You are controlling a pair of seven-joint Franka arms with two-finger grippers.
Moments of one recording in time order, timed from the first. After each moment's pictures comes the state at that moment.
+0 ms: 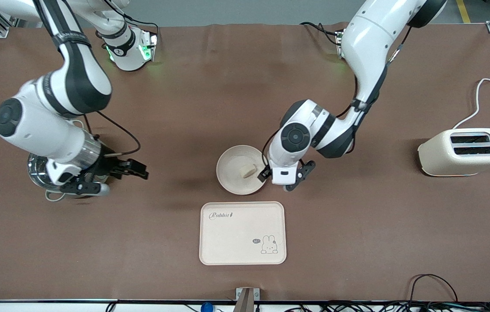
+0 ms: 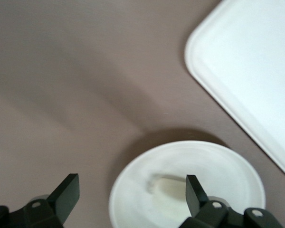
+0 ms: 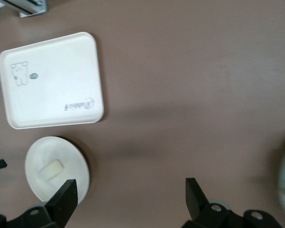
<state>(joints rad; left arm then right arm) -0.47 0.74 -0.23 -1.45 0.04 2.18 -1.43 0.00 0.29 0.22 -1.67 0.18 2.03 0.23</state>
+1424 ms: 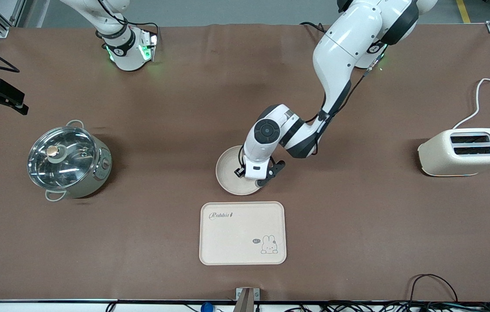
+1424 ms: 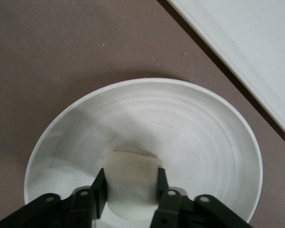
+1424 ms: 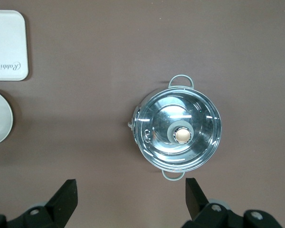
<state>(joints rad) -0.58 0.88 -0.22 -1.43 0.05 2.41 -1.49 -0.22 0.01 0.22 -1.46 -0.03 1.48 -0.04</state>
